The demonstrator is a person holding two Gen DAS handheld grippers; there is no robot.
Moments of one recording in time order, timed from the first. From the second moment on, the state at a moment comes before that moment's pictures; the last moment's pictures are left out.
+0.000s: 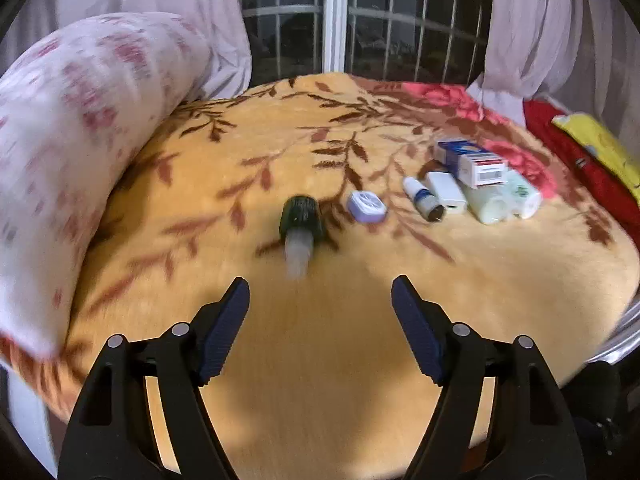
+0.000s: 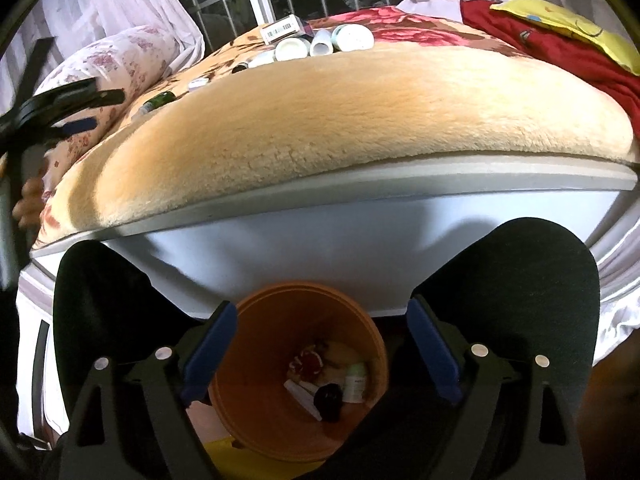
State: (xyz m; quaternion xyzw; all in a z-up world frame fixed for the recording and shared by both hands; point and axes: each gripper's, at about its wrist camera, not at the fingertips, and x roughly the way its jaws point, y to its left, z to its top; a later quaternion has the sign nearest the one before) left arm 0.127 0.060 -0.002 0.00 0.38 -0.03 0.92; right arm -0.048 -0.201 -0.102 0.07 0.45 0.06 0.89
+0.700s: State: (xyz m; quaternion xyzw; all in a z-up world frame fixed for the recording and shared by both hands) left arm 0.233 0.060 -0.052 0.02 0.46 -0.03 0.89; right arm -0.042 -0.191 -0.104 0.04 0.45 0.07 0.89
